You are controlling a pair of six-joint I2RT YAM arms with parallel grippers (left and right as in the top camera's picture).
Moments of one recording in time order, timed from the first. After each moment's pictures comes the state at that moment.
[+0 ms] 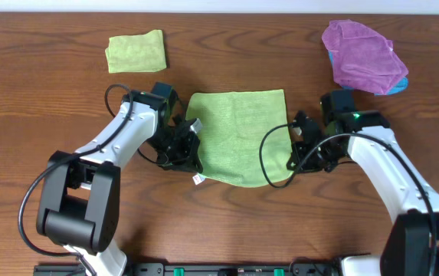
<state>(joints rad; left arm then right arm) -0.29 1.83 1.20 -1.10 0.69 -0.11 0.12 1.56 1.02 -0.98 -0.43 -0.06</state>
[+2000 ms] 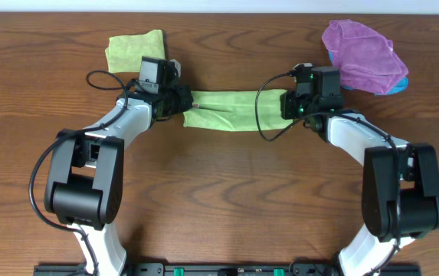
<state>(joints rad) -0.21 1.97 1.19 -0.16 0.38 -0.46 0.12 1.89 1.02 0.03 -0.25 0.10</state>
